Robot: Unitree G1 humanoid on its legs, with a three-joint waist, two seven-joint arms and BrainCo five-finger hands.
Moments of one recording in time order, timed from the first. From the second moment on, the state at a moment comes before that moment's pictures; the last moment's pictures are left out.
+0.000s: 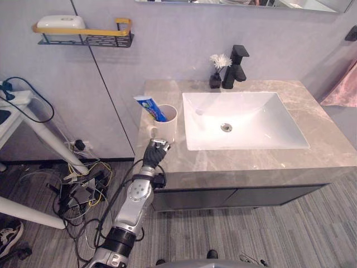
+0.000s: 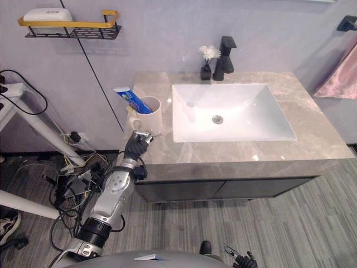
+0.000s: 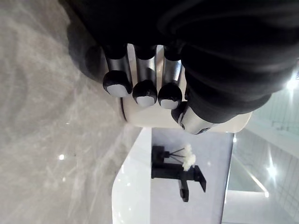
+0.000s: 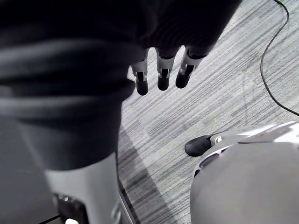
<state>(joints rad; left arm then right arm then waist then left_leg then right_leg) -0.13 0.17 -0.21 0.16 -0.17 -0.13 0.15 0.22 -0.02 -0.34 0.98 0.18 -0.04 -0.13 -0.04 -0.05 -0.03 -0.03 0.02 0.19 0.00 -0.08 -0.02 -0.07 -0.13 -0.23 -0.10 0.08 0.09</state>
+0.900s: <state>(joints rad) -0.25 0.17 -0.15 0.25 -0.17 -0.12 0.20 0.22 -0.02 -0.35 0.97 0.18 -0.04 -0.13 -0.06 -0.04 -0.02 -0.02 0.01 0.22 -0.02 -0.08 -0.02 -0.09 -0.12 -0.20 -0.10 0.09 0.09</state>
